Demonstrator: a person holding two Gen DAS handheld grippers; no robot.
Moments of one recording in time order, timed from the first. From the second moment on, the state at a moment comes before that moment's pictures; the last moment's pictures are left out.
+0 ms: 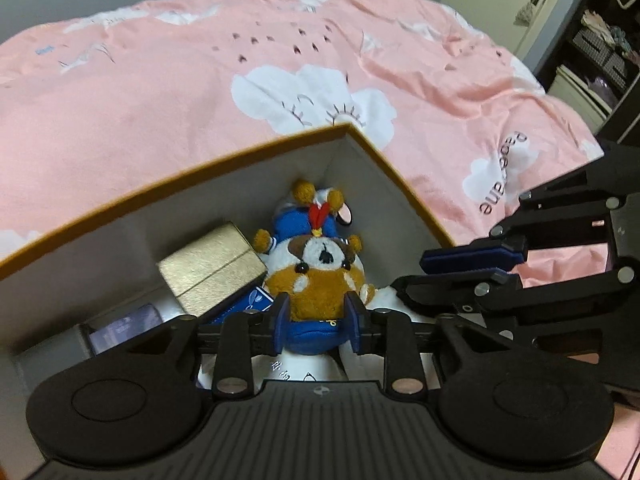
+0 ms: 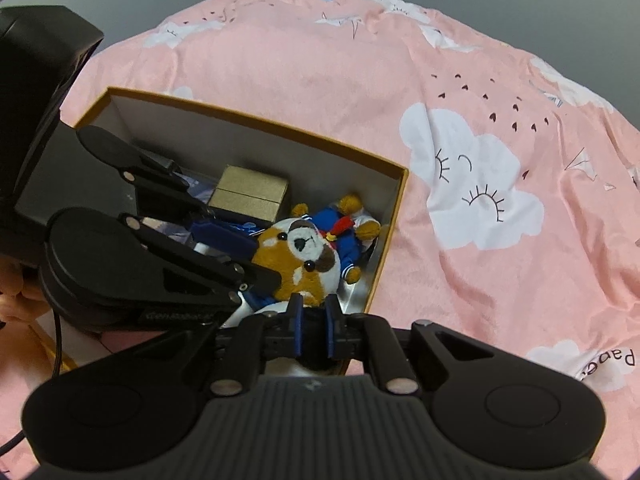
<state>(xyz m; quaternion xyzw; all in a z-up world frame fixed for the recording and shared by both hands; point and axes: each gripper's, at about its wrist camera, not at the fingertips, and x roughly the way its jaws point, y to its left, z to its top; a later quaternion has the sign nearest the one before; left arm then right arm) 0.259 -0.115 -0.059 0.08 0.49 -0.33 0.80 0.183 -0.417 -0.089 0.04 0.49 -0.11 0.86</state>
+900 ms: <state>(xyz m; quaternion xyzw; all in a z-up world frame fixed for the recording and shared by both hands) 0.077 -0.023 -0.017 0.08 0.45 -0.25 0.85 0.061 -0.279 -0.093 0.13 0.39 -0.08 0.91</state>
